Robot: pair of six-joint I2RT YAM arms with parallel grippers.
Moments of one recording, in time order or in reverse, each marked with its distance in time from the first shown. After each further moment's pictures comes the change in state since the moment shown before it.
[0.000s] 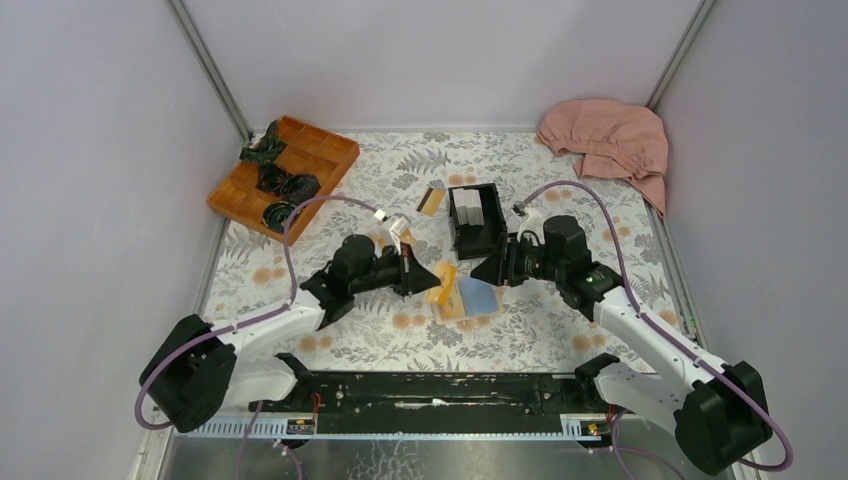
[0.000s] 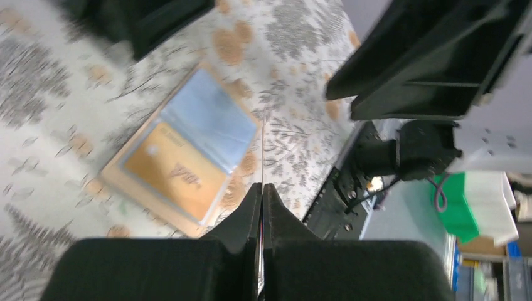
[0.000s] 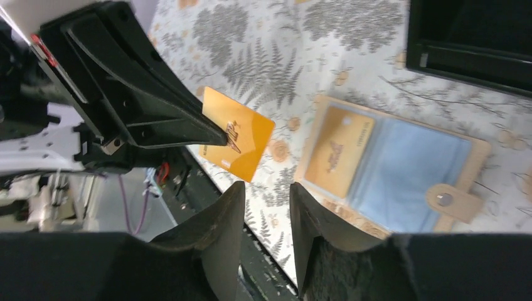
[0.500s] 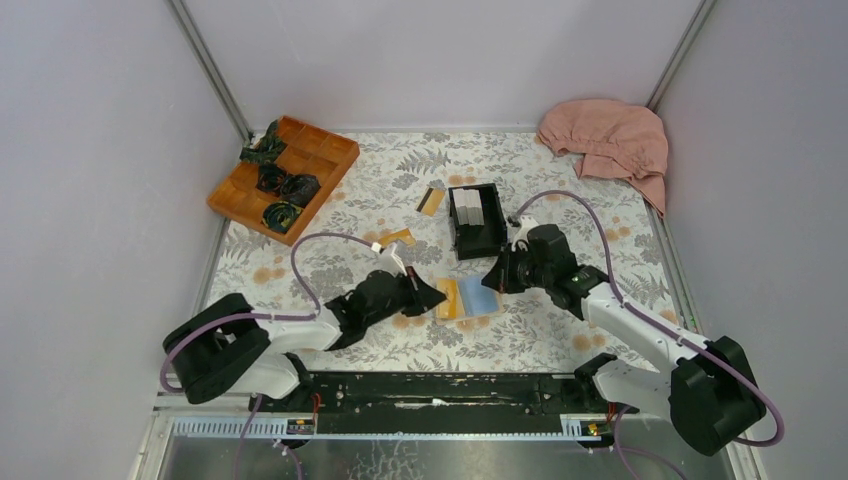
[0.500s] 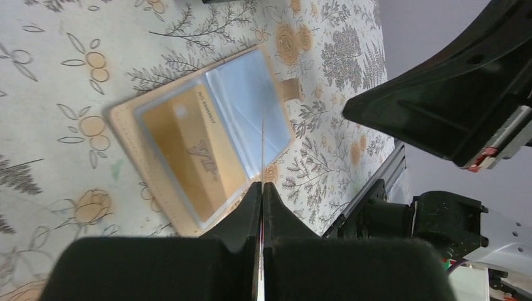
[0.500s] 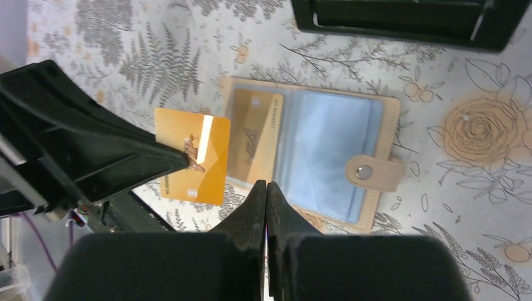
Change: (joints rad) left arm -0.196 0.124 -0.204 0.256 -0.486 -0.368; right arm 0.040 0.093 -0.039 -0.047 0.254 -0.047
